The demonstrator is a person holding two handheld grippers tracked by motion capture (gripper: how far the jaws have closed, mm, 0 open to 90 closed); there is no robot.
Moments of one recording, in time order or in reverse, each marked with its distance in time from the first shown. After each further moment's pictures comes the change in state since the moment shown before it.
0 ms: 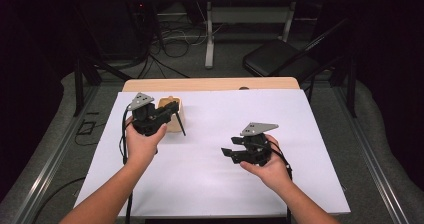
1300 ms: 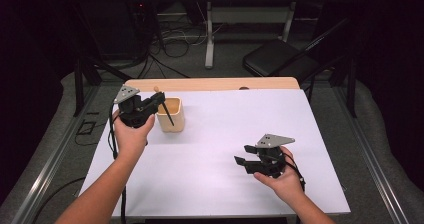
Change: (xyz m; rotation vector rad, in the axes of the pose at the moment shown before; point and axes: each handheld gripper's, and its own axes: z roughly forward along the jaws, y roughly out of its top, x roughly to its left) left arm 0.027 0.015 -0.010 -0.061 0.093 -0.003; right arm -0.008 -0.039 -0.024 -0.027 -0.042 0.012
